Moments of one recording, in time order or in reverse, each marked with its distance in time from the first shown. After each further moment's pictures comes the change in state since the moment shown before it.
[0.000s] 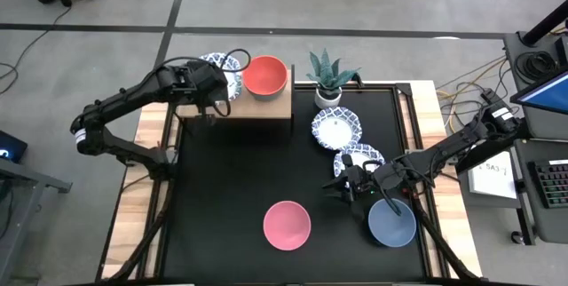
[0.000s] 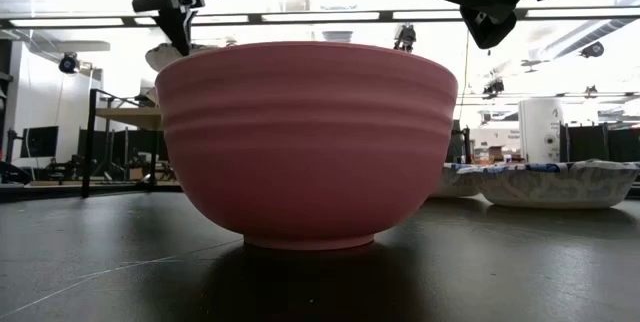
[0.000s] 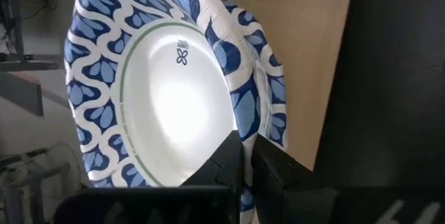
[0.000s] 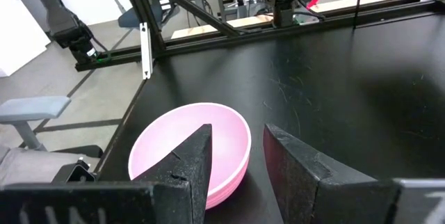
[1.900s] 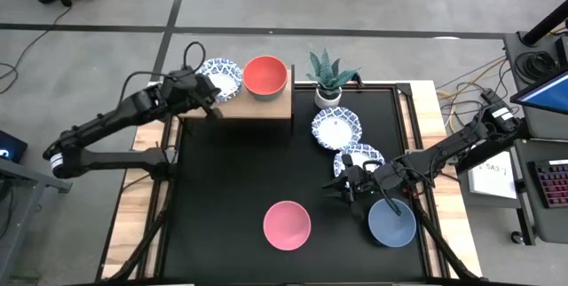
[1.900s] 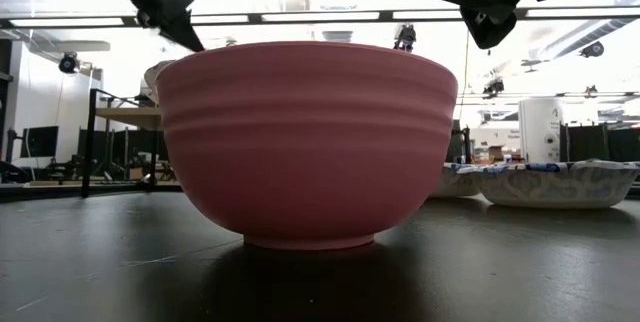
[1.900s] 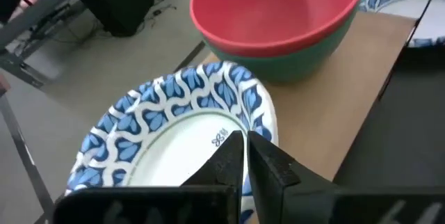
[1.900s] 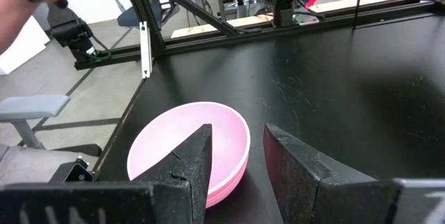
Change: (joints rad) left arm 0.081 -0.383 -0.488 0.691 0.151 -0.282; right arm 0.000 0.000 -0.002 0.000 0.000 -0.006
